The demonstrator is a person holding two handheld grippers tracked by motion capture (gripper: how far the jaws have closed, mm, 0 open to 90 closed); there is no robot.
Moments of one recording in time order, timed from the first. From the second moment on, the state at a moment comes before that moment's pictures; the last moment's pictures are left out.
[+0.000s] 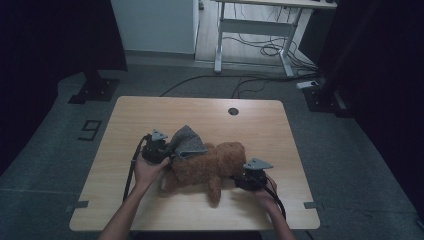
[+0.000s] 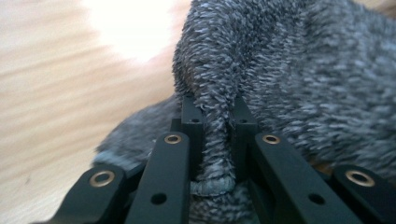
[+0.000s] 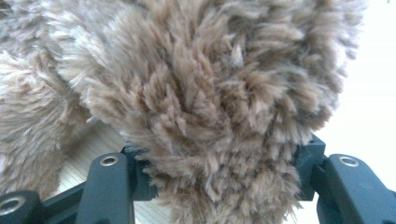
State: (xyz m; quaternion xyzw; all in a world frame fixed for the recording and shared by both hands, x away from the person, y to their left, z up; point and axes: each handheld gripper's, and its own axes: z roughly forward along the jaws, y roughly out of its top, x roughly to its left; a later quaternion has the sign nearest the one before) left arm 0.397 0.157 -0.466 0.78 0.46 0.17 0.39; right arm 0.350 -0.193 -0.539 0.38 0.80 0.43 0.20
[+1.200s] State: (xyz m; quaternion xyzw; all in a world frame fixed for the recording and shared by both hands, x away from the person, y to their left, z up) left arm 0.421 0.046 -0.443 0.83 0.40 0.16 0.34; right arm 0.351 -0.190 -0.539 0.38 0.80 0.43 0.19
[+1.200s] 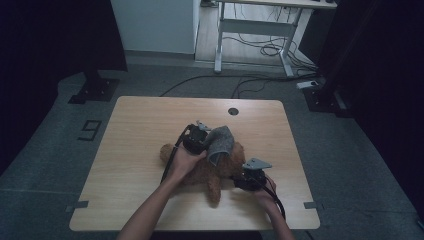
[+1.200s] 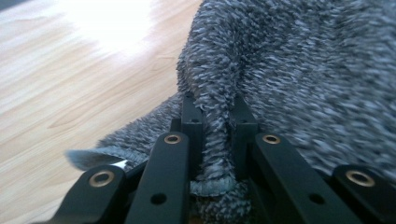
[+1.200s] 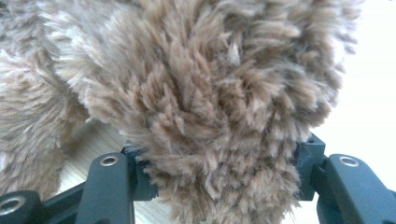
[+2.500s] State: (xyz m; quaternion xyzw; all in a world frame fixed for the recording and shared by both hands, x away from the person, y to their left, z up) left arm 0.363 0.157 -0.451 0.81 0.42 0.18 0.36; right arm 0.353 -0.193 -0.541 0.39 0.79 0.43 0.18
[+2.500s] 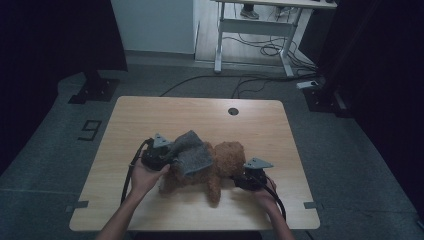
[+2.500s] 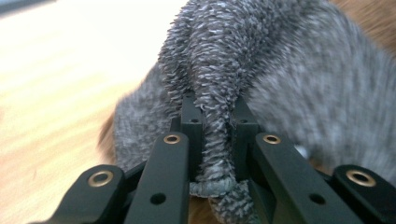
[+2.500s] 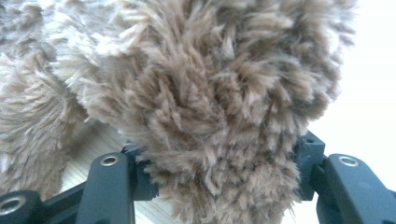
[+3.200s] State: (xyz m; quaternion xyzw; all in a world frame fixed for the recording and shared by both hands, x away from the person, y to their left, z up) left arm 0.409 0.192 -0.497 0.79 0.50 0.14 0.33; right arm 0.355 -0.190 -0.542 0.39 0.79 0.43 0.19
